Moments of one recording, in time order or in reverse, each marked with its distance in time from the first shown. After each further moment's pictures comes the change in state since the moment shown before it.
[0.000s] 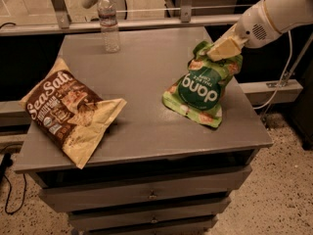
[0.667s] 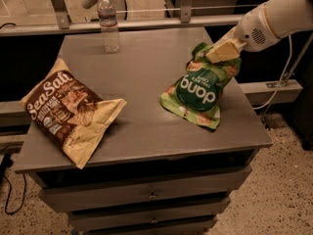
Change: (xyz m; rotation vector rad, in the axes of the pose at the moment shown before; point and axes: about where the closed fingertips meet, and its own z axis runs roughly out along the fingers) arm -0.001 0.004 0.003 0.014 -0.035 0.005
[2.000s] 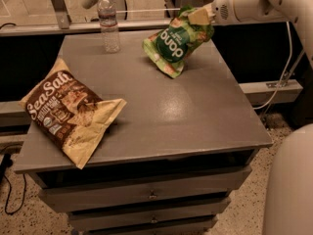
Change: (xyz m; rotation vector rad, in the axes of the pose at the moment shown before) arm -0.087 -0.140 0.063 0.188 -0.330 0.167
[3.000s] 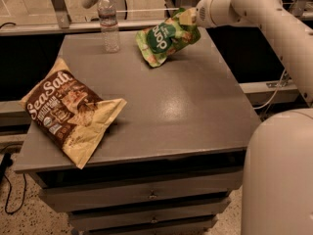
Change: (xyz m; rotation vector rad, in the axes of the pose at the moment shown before) arm 0.003 -0.024 0.060 0.163 -0.008 0.240
